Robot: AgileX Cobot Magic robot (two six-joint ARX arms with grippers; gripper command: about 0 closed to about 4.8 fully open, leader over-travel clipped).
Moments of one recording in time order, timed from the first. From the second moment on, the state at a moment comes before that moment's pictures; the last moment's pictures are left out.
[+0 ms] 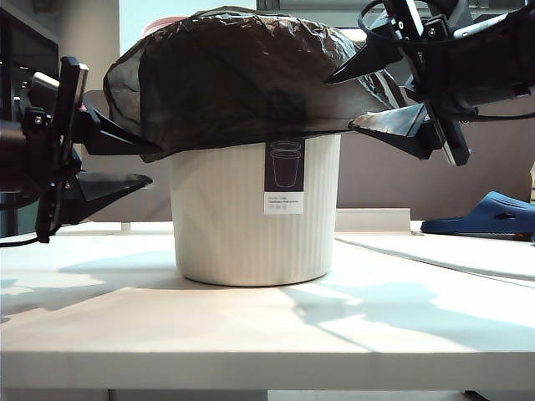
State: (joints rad) left arm -0.24 1.66 0.31 1.42 0.58 -0.89; right arm 0.50 1.32 0.42 0.92 -0.27 0.80
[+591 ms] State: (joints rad) left arm -0.24 1.66 0.35 1.42 0.49 -0.90; right arm 0.50 1.32 0.42 0.91 -0.29 0.80
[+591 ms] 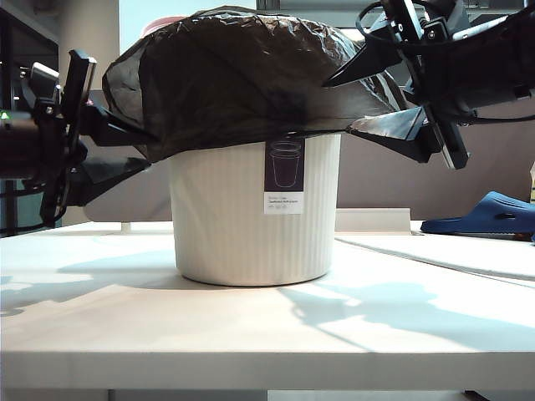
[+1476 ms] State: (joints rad) left arm -0.24 1.66 0.37 1.42 0.42 -0.93; right arm 0.50 1.32 0.42 0.90 -0.33 0.80
